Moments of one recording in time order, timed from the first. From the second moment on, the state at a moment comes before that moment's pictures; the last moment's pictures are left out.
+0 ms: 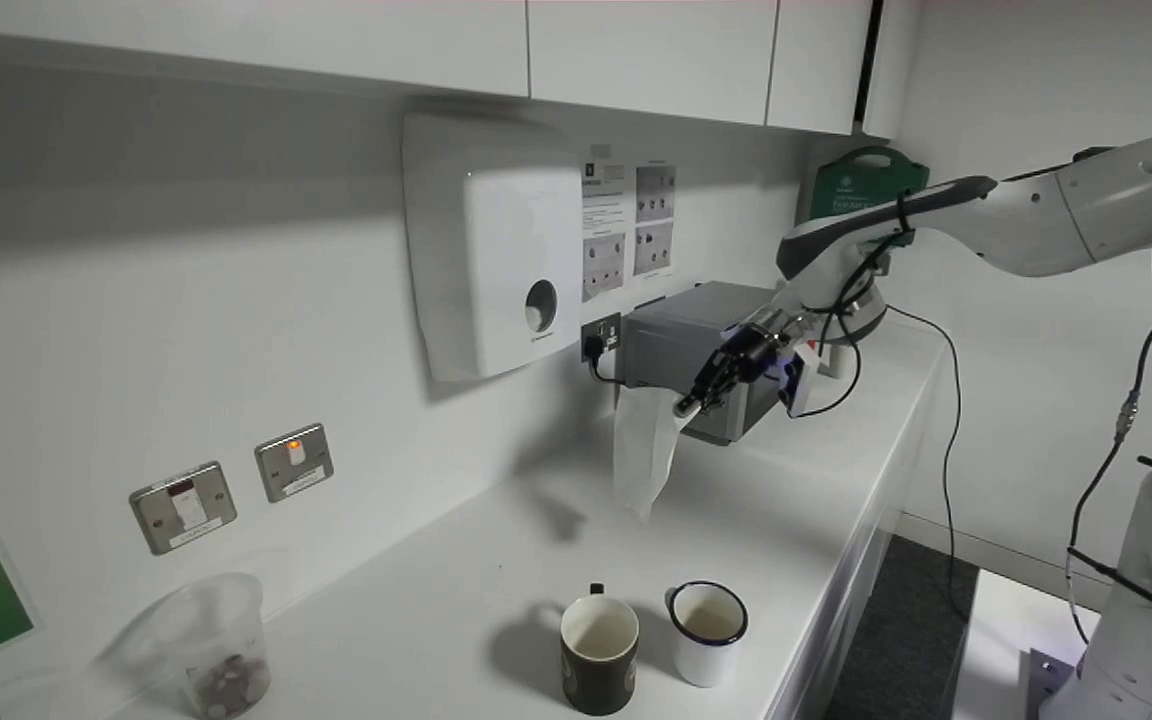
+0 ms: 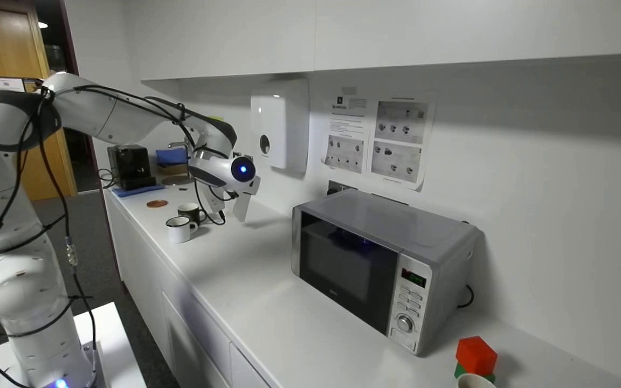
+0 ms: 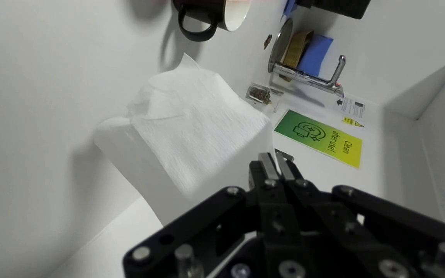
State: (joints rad) arm 0.05 -0.11 -0.10 -2.23 1.30 1.98 -0.79
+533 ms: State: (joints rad) arm 0.00 0.08 -0.10 -2.12 1.39 1.88 -0.87
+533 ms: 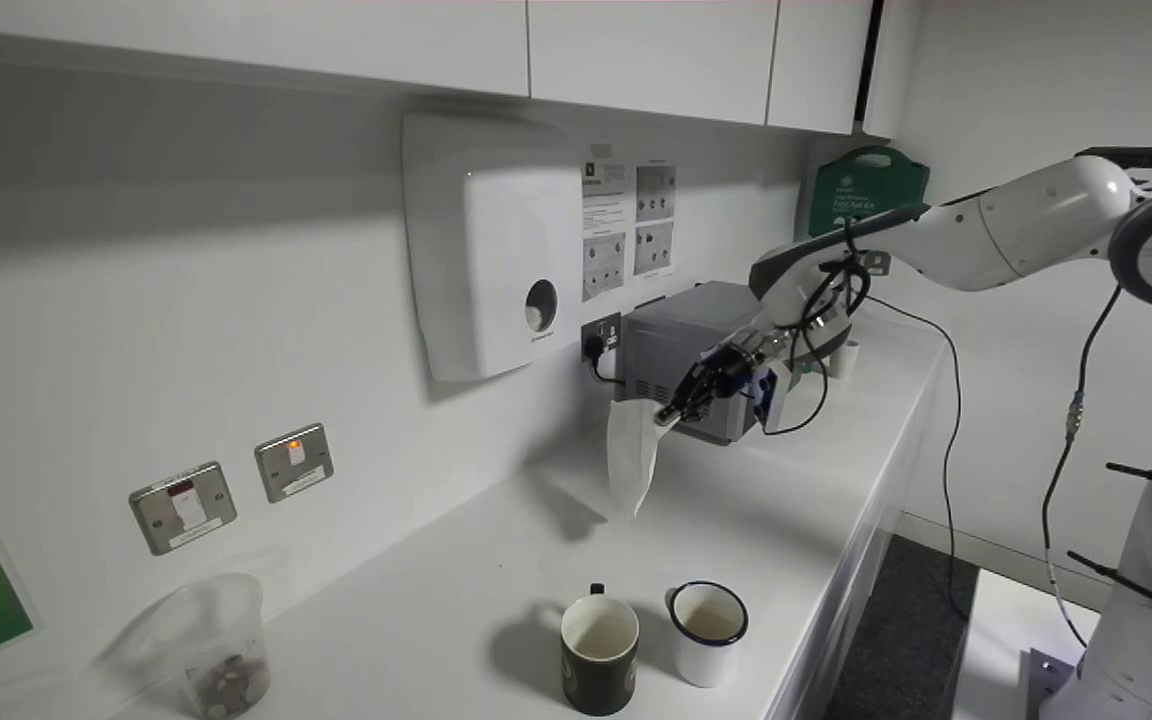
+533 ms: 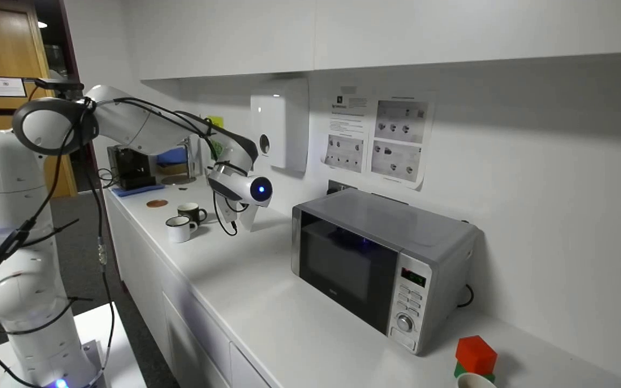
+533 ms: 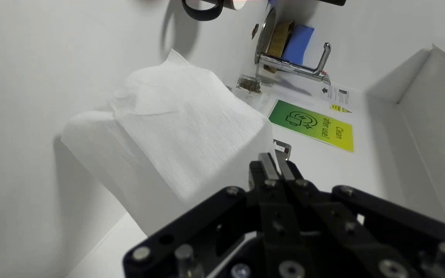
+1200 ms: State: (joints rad) arm -0.01 0.12 -0.10 -2.09 1.40 1.88 -0.88
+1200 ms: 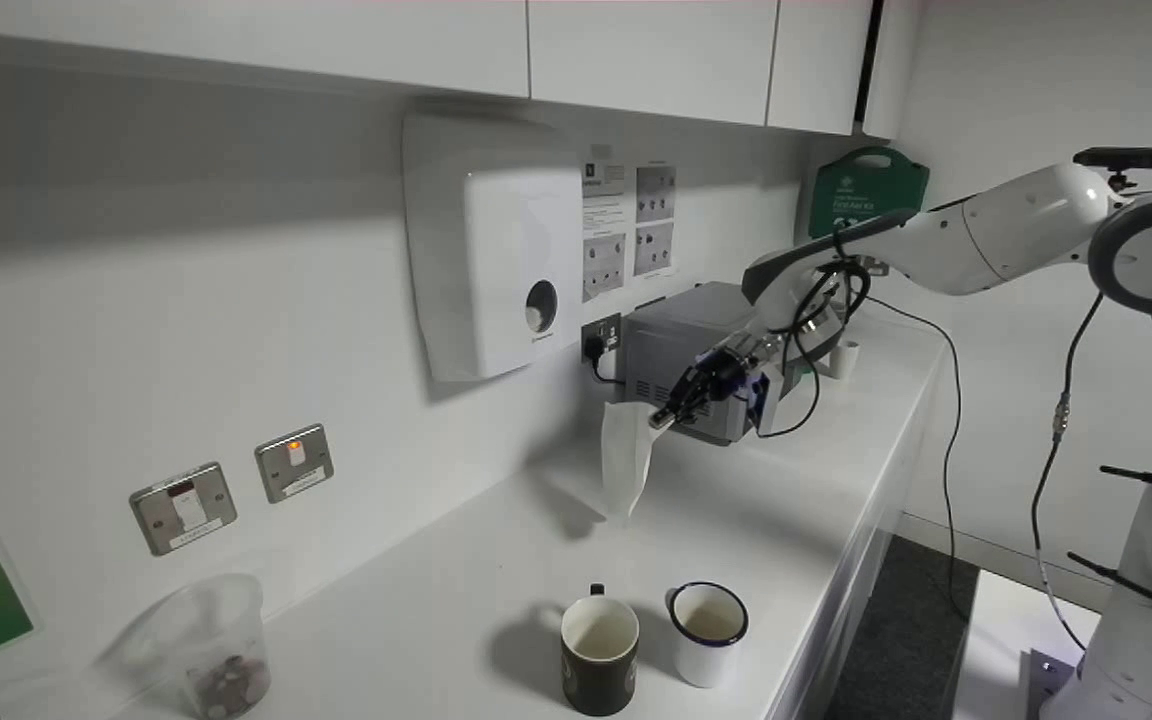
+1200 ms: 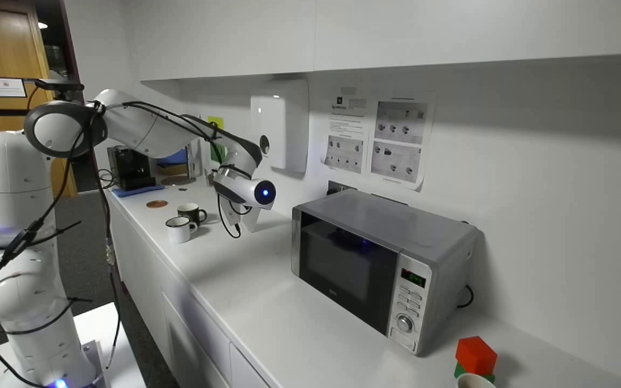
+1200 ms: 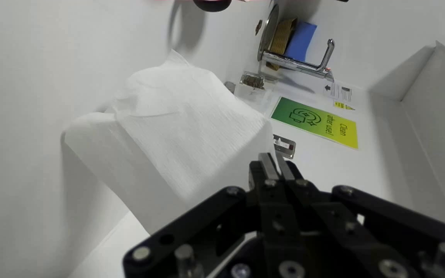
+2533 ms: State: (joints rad) arm -0.04 0.13 -0.05 -2.10 1.48 1.85 -0.96
